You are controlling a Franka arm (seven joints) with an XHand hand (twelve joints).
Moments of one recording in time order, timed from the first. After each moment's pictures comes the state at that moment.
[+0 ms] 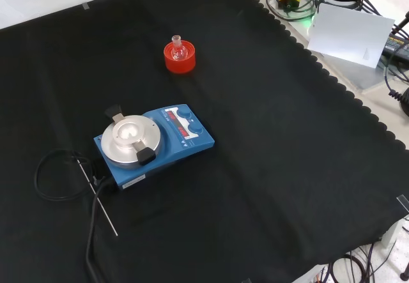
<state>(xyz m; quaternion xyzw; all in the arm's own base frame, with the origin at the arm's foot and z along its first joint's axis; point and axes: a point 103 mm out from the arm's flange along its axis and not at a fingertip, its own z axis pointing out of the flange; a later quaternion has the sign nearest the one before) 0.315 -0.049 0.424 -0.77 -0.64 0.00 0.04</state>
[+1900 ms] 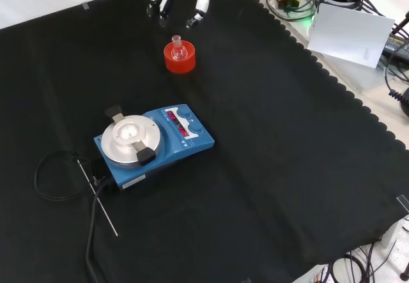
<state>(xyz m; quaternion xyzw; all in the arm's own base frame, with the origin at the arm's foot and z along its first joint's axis) 0.396 -0.127 0.191 -0.78 -0.61 0.03 0.15</state>
